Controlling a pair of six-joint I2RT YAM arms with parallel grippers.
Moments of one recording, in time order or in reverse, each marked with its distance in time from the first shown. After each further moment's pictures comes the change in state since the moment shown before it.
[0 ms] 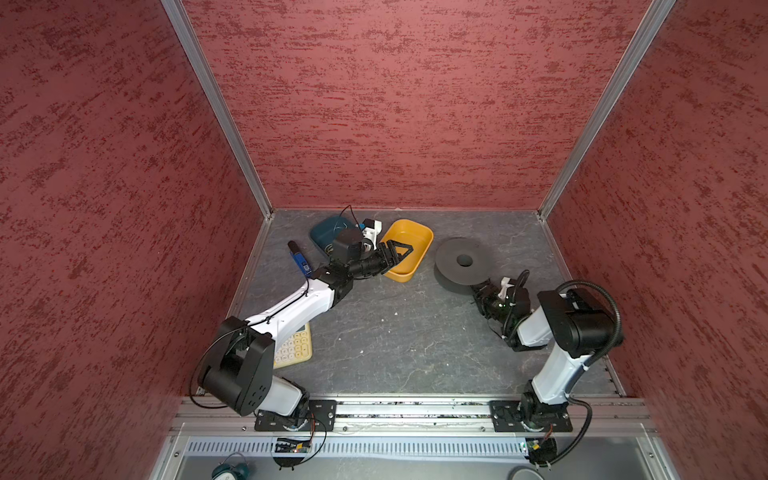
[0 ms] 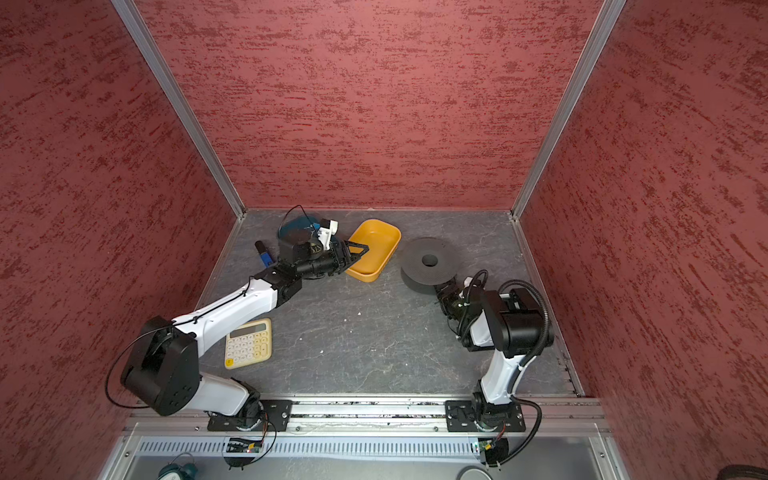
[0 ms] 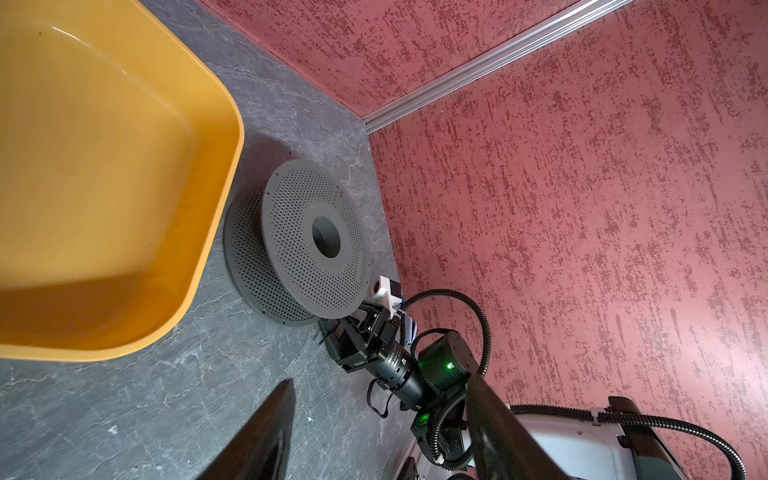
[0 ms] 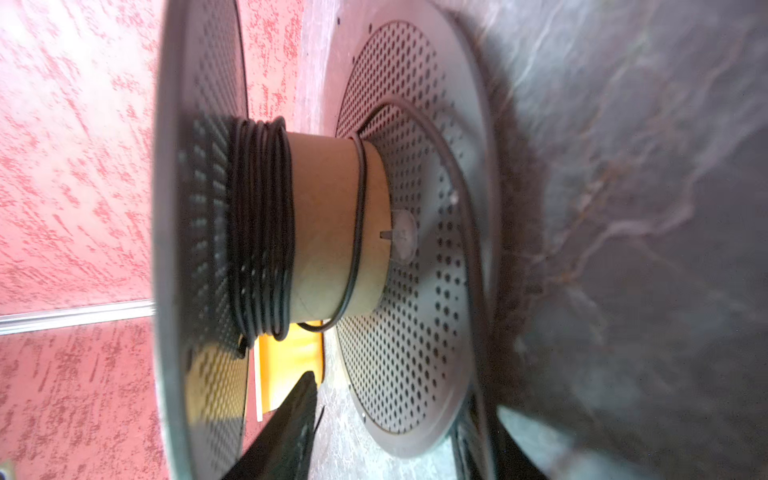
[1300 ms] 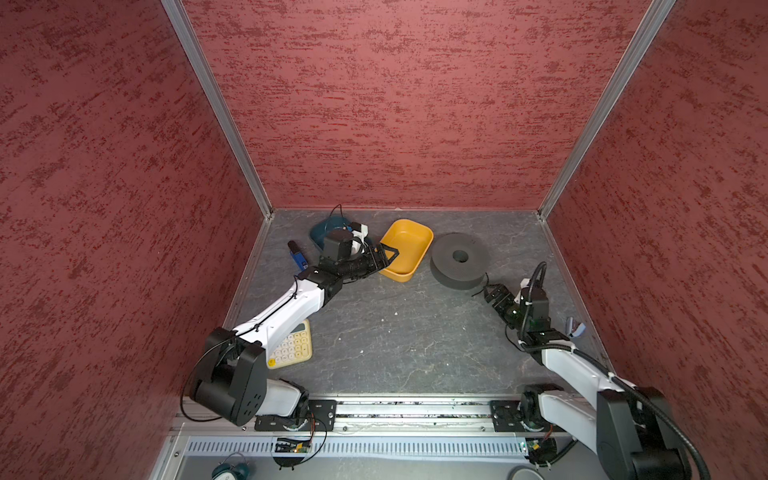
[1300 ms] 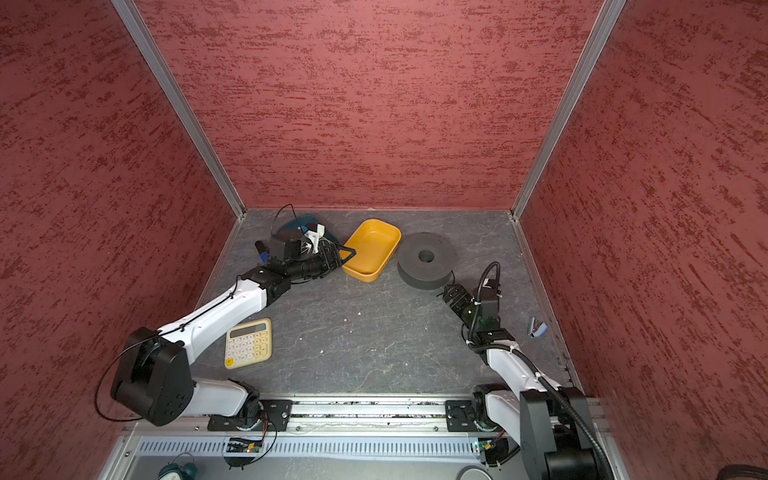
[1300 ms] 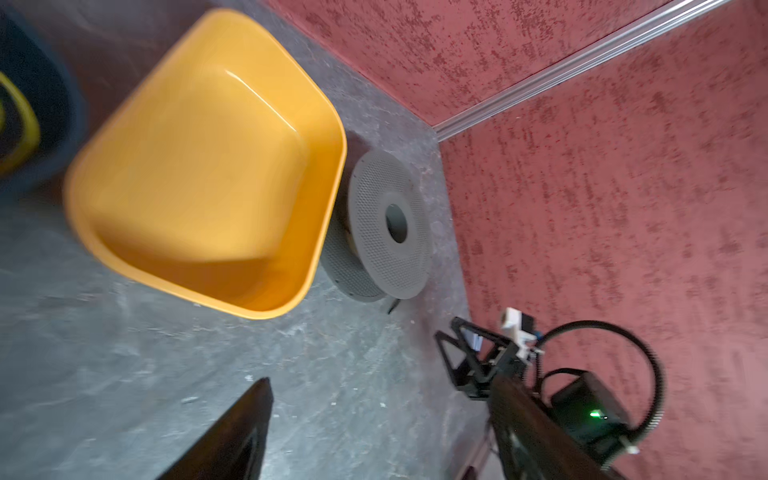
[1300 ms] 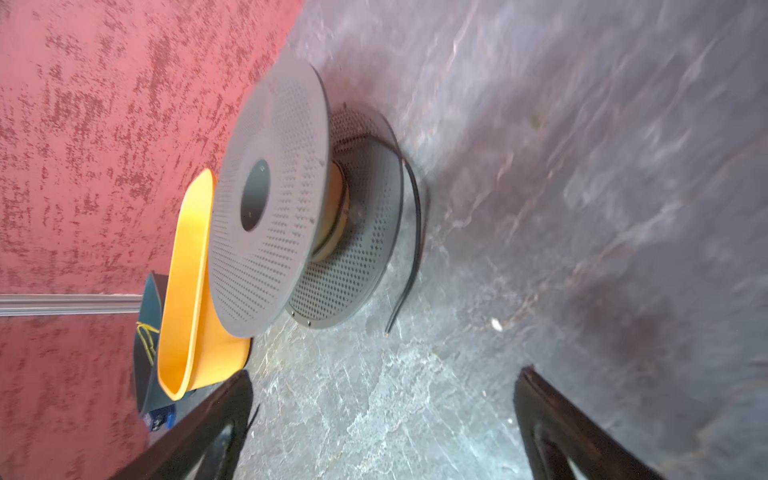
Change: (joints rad) left arm 0.095 -0.097 0.001 -0.288 -0.110 0.189; right arm -0.002 -0.729 0.032 -0.916 0.259 -0.376
